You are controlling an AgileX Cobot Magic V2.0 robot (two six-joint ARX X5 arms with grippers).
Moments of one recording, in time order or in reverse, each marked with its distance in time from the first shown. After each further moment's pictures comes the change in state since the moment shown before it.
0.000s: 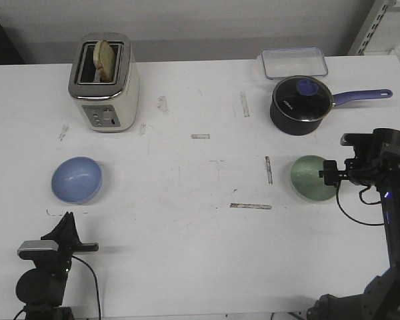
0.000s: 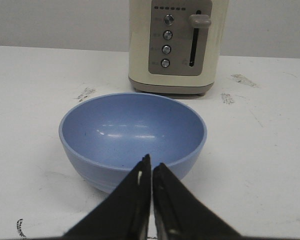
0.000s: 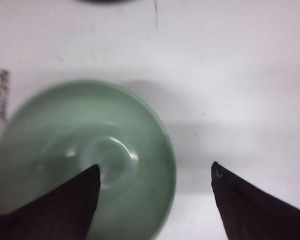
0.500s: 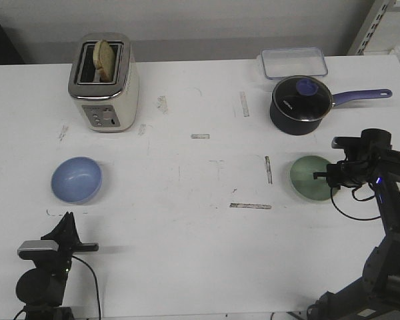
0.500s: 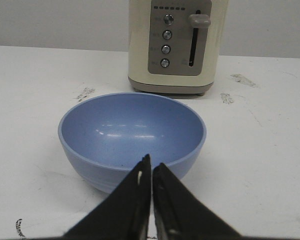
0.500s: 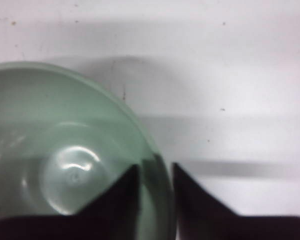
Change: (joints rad) left arm 0.000 0.000 0.000 0.000 0.000 0.000; right arm 0.003 0.141 0.000 0.034 0.002 -0.012
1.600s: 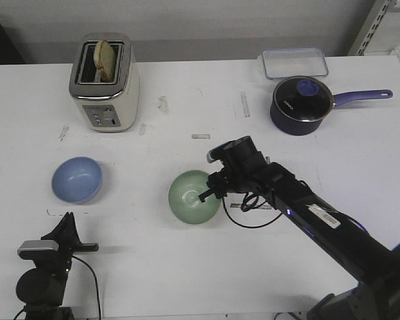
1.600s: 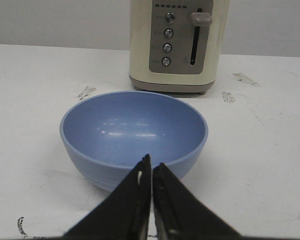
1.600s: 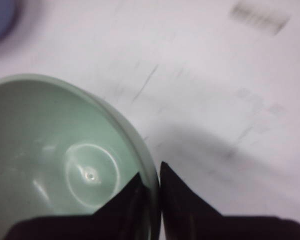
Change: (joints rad) left arm 0.000 0.000 0.000 -0.004 0.000 0.000; right arm 0.893 -0.066 0.002 0.220 -0.054 0.408
